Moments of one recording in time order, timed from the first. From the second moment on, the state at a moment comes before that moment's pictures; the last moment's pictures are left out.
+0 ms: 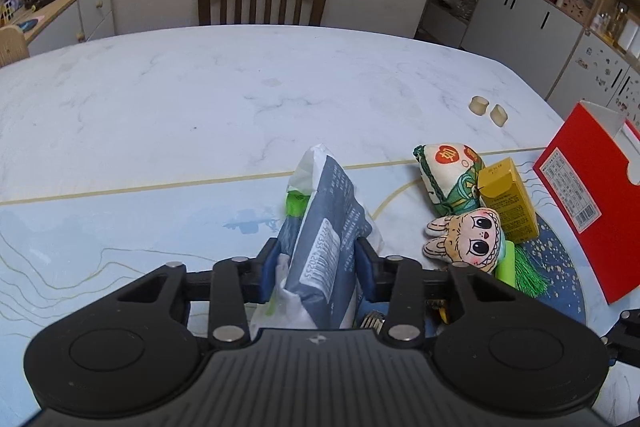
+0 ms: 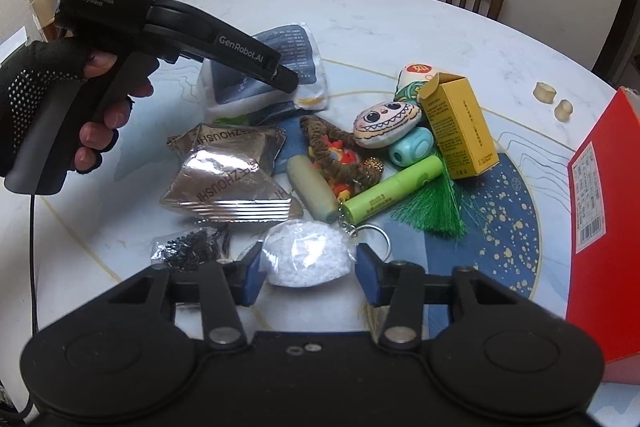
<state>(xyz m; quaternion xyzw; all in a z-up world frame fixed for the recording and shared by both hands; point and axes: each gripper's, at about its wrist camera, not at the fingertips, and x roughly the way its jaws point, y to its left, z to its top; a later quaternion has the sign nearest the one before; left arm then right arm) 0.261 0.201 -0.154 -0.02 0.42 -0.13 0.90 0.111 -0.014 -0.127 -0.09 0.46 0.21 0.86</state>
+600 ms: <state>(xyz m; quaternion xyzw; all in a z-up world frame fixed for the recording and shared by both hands) 0.228 0.194 -0.080 -0.04 0.38 -0.16 0.91 0.087 -0.056 -0.065 -0.03 0.42 0.17 0.89</state>
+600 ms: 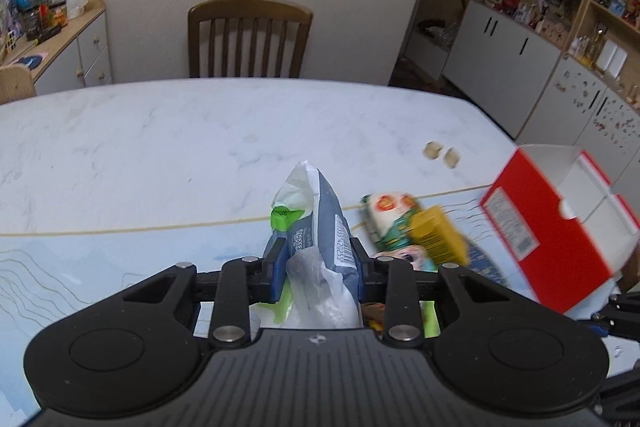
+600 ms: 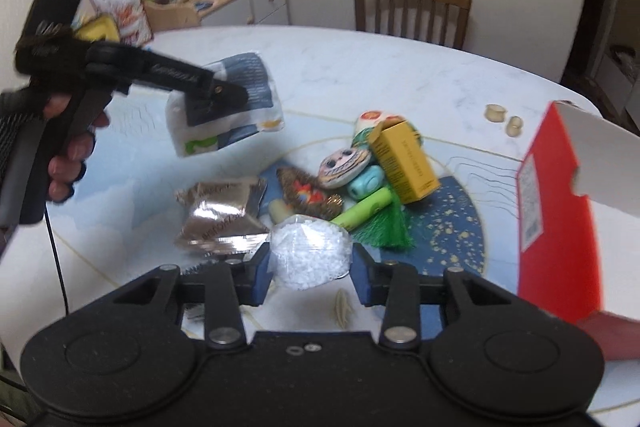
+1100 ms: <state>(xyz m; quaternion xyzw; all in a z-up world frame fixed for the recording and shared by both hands) 0.197 0.109 -0.013 -0.03 0.36 -0.20 0.91 0.076 -0.169 -0.001 0.02 0.37 0.13 0.92</state>
